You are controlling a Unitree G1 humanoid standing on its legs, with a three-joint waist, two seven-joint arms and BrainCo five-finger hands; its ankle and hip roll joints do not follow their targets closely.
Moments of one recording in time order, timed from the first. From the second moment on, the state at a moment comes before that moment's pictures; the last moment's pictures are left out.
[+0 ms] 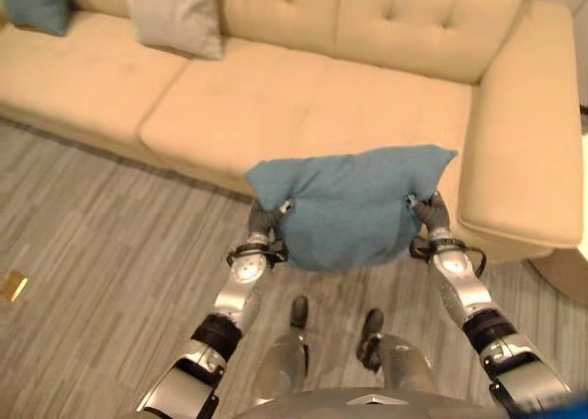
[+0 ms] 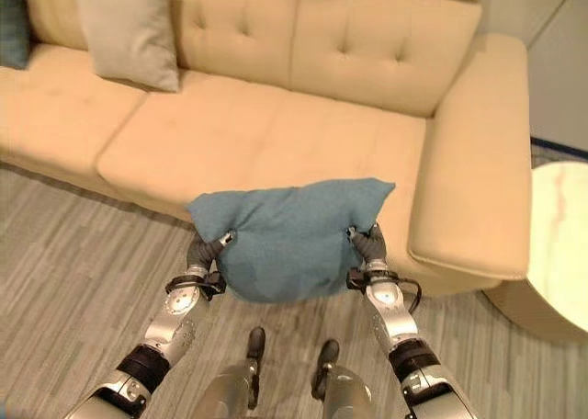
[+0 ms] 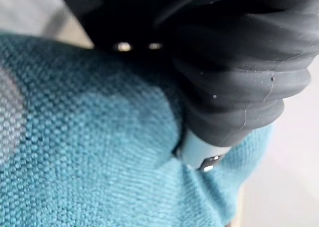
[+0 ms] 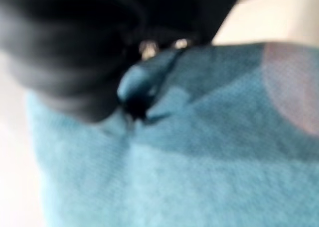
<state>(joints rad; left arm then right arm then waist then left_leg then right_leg) -0.24 0.24 -0.36 0.50 -0.53 -0.28 0.28 -0.28 -0.31 0.29 0.56 0.41 -0.25 -0.22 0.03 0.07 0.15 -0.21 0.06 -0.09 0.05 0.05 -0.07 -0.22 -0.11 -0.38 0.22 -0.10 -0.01</state>
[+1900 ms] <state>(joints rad) -0.18 0.33 -0.27 0.48 -0.48 -0.22 0.20 -0.25 -0.25 0.28 0.51 0.35 -0.19 -0.14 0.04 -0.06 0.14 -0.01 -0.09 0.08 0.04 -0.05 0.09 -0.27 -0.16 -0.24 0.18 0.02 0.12</state>
